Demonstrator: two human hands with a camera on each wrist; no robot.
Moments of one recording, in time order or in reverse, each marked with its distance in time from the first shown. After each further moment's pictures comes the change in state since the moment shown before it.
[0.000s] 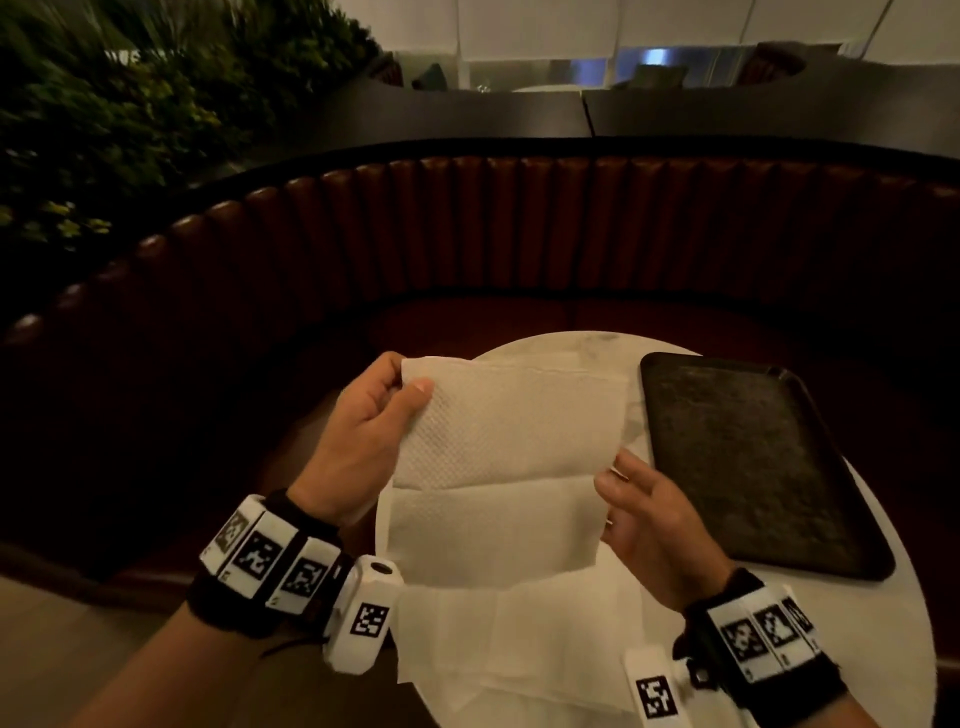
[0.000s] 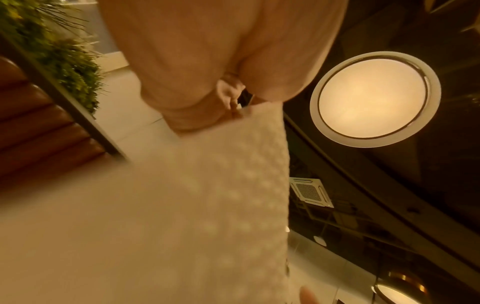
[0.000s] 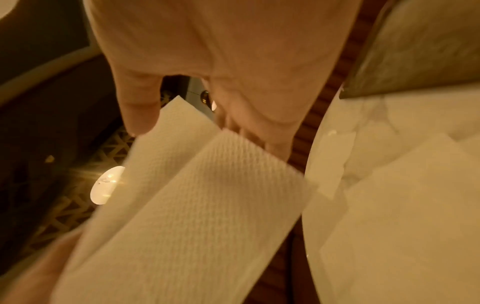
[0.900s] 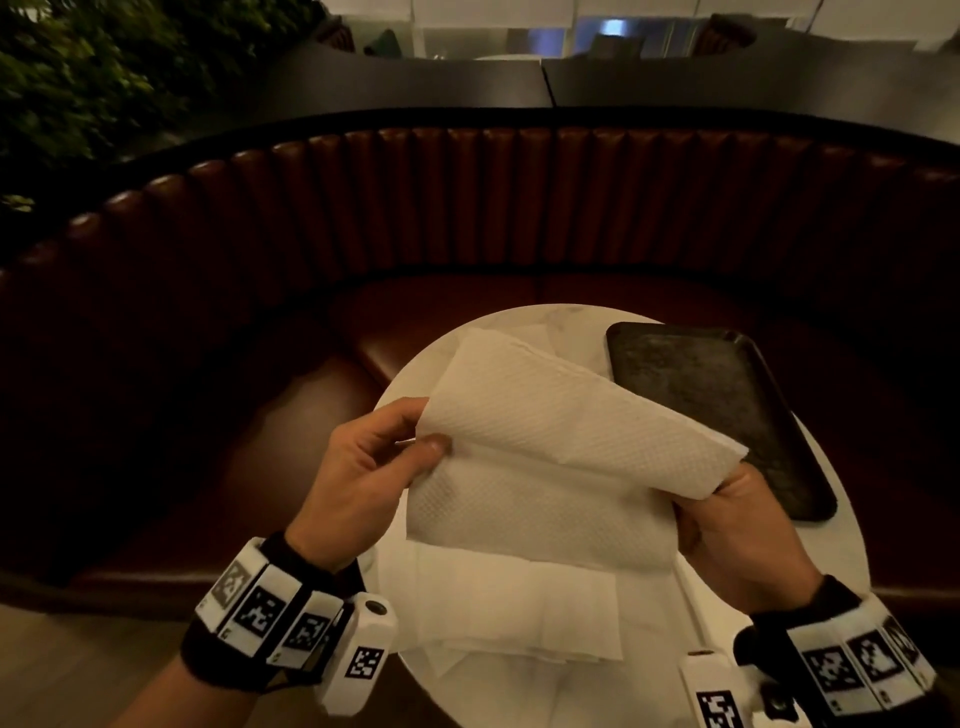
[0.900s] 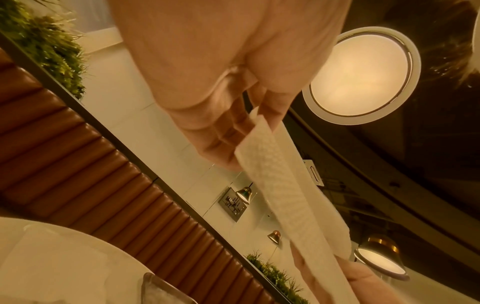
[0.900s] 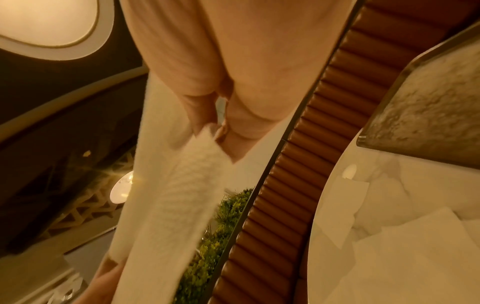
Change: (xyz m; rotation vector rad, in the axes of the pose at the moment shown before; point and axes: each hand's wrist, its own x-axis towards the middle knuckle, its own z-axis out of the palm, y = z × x) left_hand -0.039 -0.025 0.018 -0.019 -0.121 0.107; right_hand -0.061 -0.024 -0.011 -0.145 0.148 -0.270
